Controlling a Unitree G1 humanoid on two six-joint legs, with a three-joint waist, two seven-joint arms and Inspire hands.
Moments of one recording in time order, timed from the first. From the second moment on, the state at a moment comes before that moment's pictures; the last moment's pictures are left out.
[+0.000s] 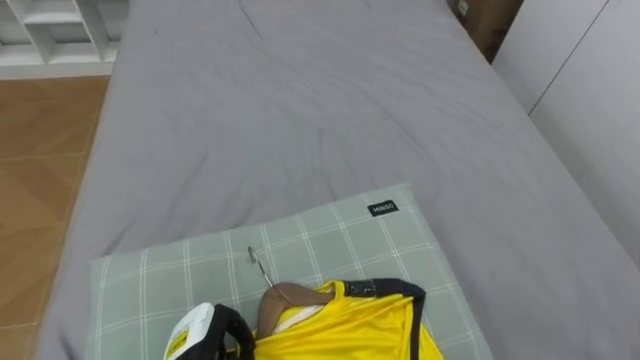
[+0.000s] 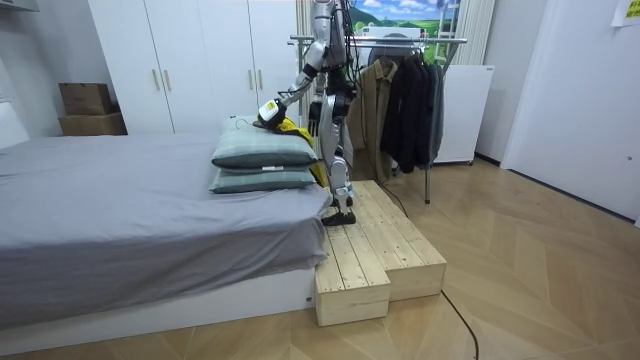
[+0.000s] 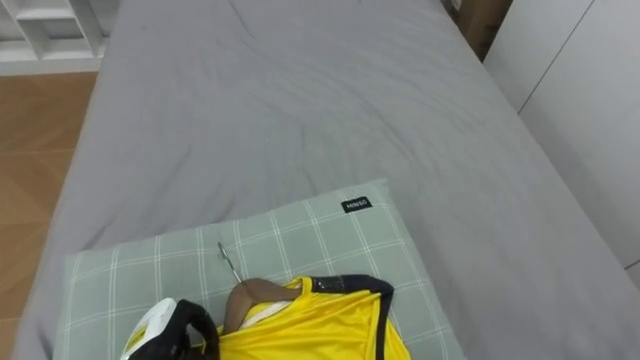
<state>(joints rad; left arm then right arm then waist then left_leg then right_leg) -0.22 0.19 -0.27 0.97 0.47 -0.15 0.33 -0.17 -0.22 0.40 1.36 0.31 -0.01 0.24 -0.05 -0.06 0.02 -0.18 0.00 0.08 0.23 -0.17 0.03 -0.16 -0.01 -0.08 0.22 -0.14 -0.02</state>
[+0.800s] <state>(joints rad) -0.13 0.19 -0.28 0.79 0.48 -0.15 0.43 -0.12 -0.22 0.37 1.36 0.35 -0.02 0.21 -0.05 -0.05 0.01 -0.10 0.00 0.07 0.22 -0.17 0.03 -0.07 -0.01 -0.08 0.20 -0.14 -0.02</state>
